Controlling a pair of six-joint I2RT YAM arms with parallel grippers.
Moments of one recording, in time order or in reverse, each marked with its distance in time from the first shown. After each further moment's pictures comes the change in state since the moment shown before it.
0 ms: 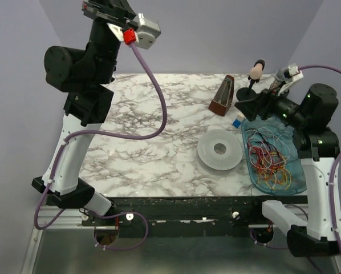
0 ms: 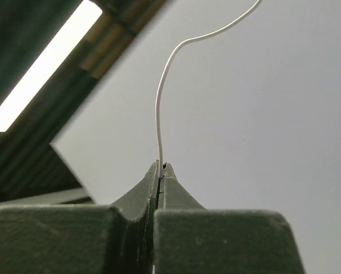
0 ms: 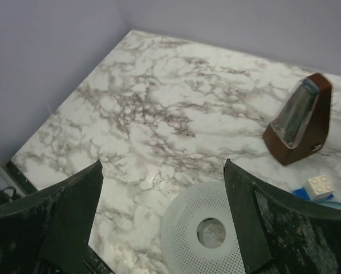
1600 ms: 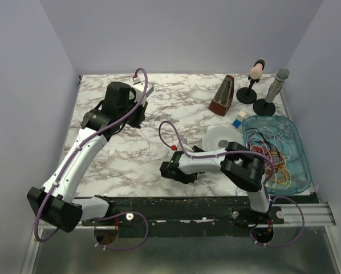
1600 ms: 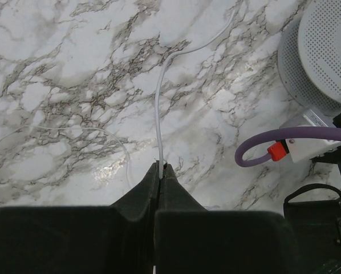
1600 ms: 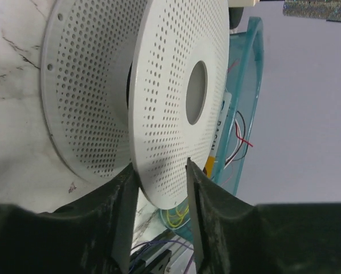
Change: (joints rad) left arm 0.192 -0.283 -0.918 -1.001 0.181 -1.099; right arm 1.246 1.062 -0.071 -0.760 1.808 0.563
